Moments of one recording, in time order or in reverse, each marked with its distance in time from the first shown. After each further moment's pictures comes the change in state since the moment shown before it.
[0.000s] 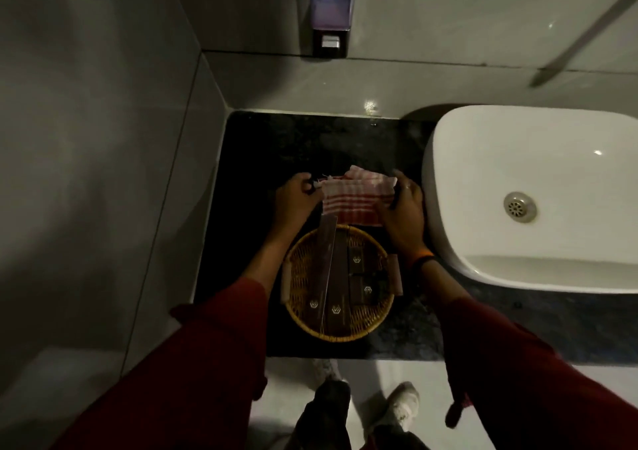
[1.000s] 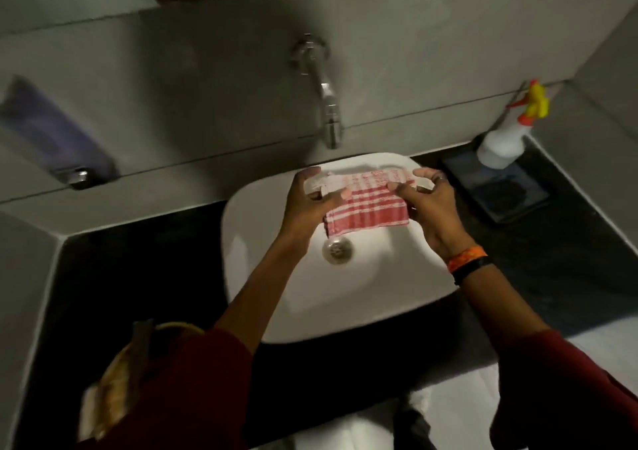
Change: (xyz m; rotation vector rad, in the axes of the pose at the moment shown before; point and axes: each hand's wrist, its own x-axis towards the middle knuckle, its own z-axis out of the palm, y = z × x) left_hand -0.084 0.315 0.234 -0.548 -0.345 0.245; right_hand 0.067 0.126 -0.382 0.859 0.212 0.193
